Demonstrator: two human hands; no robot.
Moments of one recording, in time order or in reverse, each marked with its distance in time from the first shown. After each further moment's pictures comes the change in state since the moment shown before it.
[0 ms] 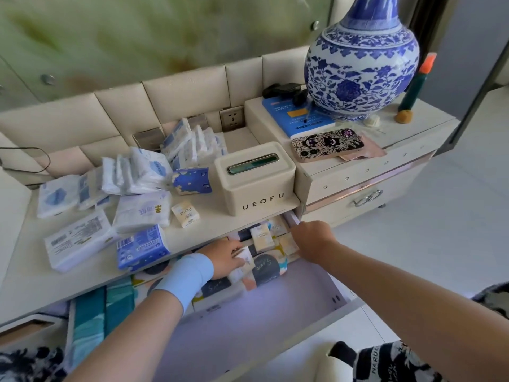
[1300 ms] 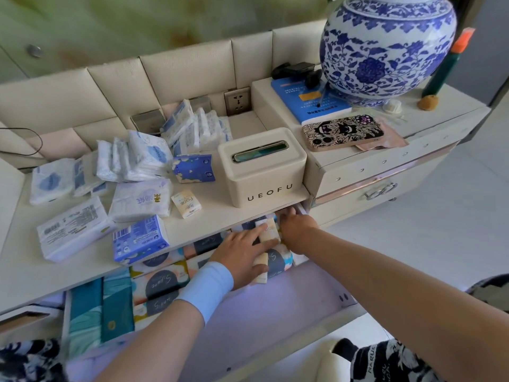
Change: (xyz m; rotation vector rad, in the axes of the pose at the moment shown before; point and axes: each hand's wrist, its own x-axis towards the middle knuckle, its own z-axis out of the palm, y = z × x) left_hand 0.019 0.006 0.043 0.413 0.244 0.318; right_hand 0.051 -0.036 0.014 0.076 -0.182 -0.124
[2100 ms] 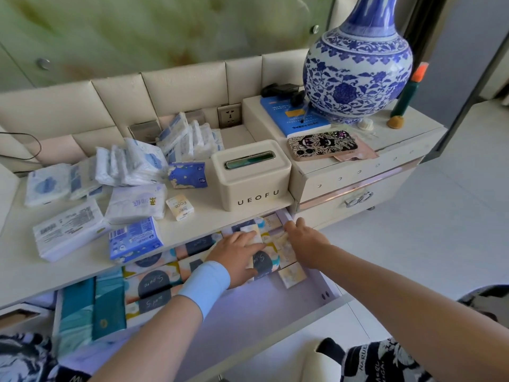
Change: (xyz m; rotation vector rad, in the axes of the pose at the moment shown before) left_hand -0.009 0.017 -0.013 -0.117 -0.032 -0.044; right_hand -0.071 0.024 0.007 0.289 0.144 0.124
